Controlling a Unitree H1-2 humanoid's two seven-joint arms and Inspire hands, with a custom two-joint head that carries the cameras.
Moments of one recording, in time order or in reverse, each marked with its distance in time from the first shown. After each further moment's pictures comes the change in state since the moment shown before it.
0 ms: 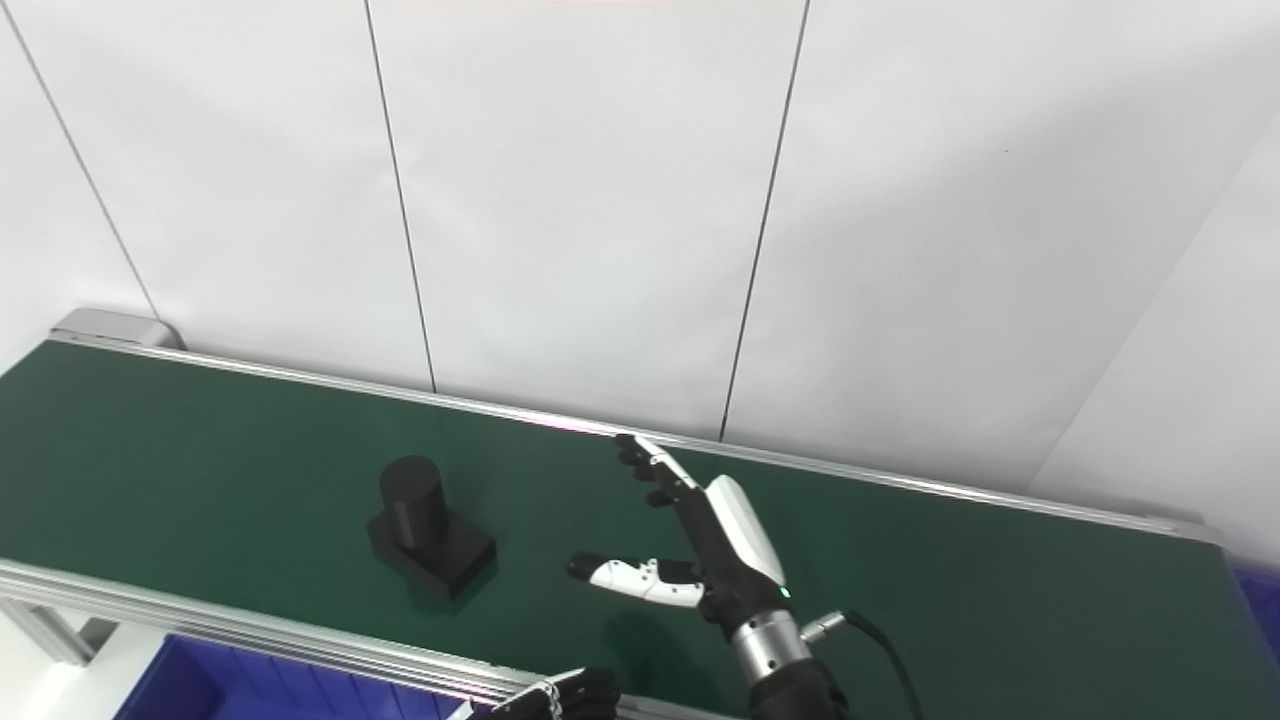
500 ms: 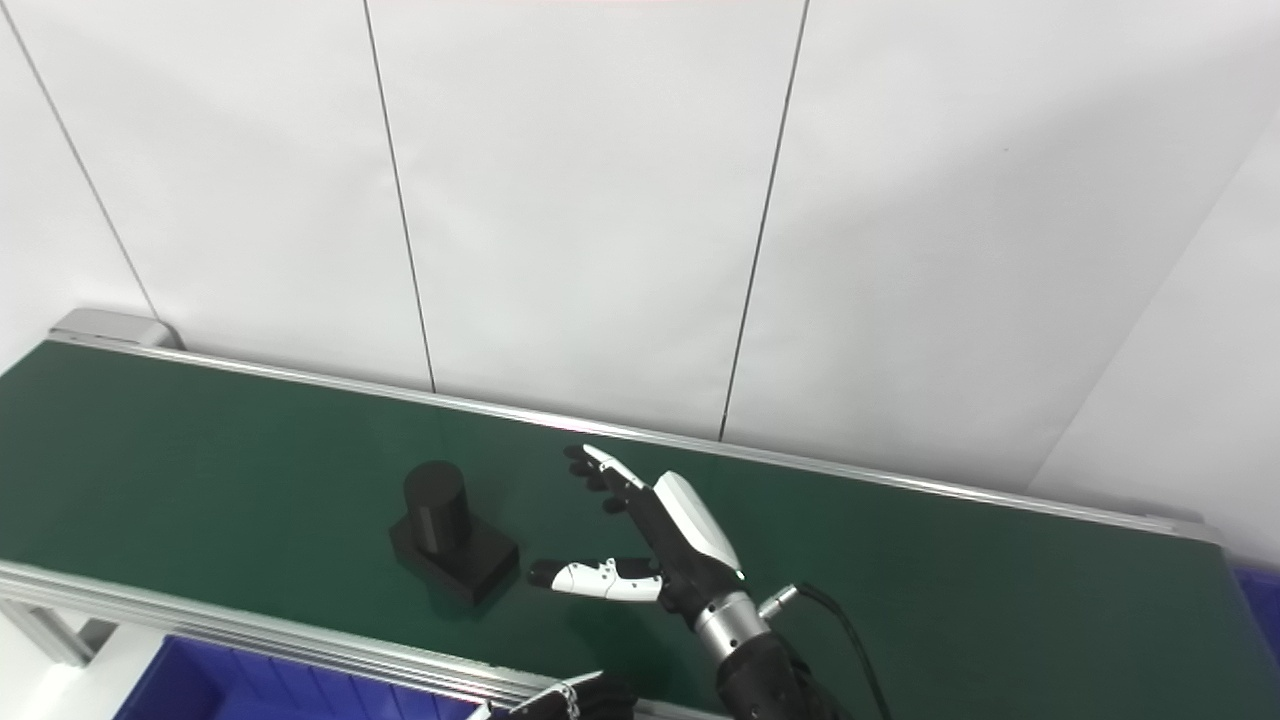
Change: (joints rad) left arm 0.000 -0.038 -0.017 -0.001 0.036 0.004 0.017; right arm -0.083 0.020 0.045 0.137 0.025 0.000 0.062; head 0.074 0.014
